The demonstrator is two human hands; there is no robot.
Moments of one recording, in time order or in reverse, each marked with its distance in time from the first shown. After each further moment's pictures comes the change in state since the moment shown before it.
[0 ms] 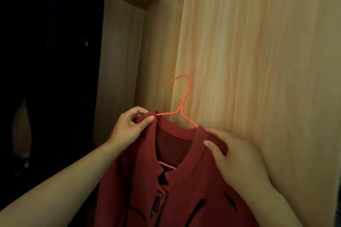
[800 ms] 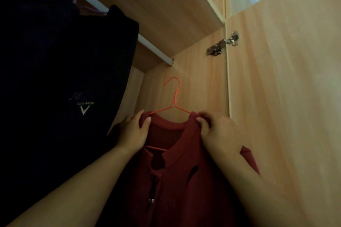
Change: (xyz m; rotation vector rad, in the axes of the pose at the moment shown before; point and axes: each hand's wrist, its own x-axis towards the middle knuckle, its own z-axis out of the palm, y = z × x) left_hand 0.343 -0.094 -0.049 0.230 0.202 0.149; right_hand 0.347 -0.081 0.161 -0.275 0.438 -0.027
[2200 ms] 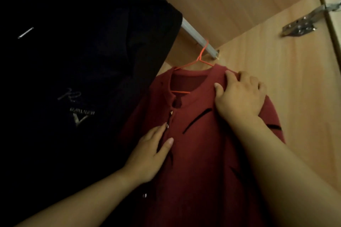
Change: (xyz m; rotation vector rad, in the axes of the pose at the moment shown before) left_hand 0.044 -0.110 0.052 -0.015 -0.119 0.157; right_hand 0.137 -0.036 0.135 -0.314 0.128 -0.107
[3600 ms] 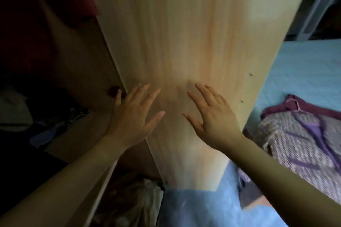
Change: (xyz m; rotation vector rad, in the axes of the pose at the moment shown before) left_hand -0.532 0.225 -0.018 0.018 -1.094 0.397; right_hand -0.602 0.120 -0.439 -0.231 -1.048 0.406
